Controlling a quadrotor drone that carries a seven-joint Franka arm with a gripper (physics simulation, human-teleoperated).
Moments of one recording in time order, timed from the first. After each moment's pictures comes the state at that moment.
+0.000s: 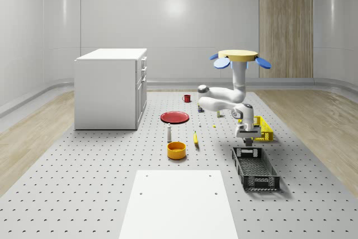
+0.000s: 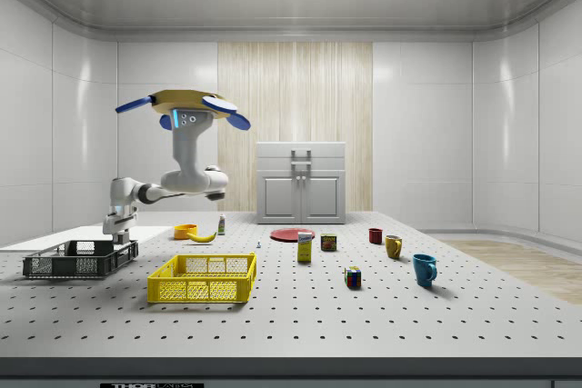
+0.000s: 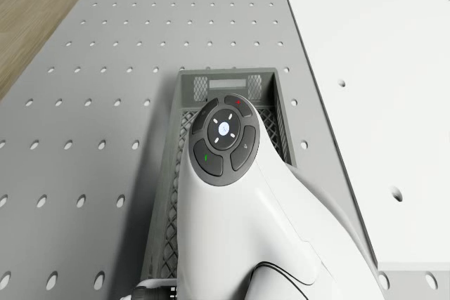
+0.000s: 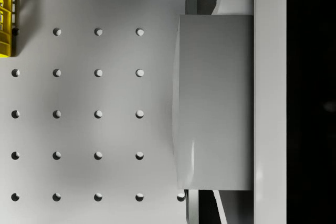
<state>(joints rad) -1.18 -1.55 1.35 -2.86 -1.79 1.61 1.69</state>
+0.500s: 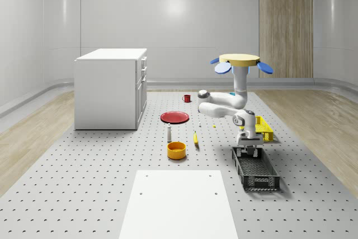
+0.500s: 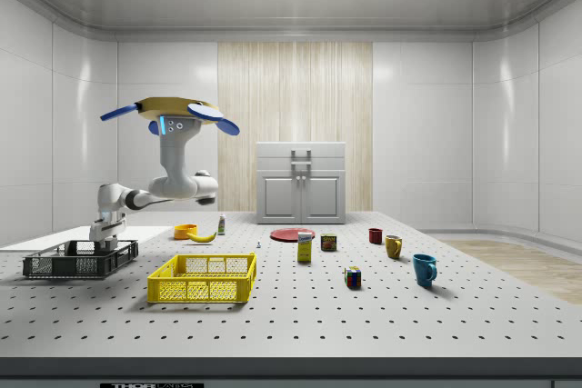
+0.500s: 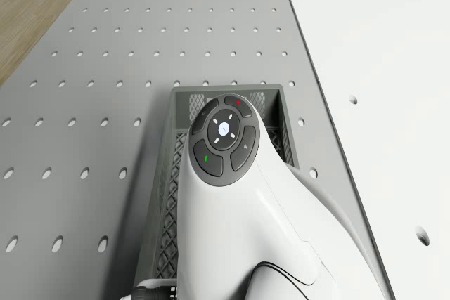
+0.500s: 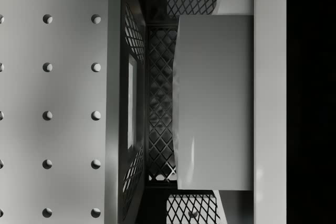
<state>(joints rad) -1.18 -1.55 1.35 -2.86 -1.79 1.61 1.69</state>
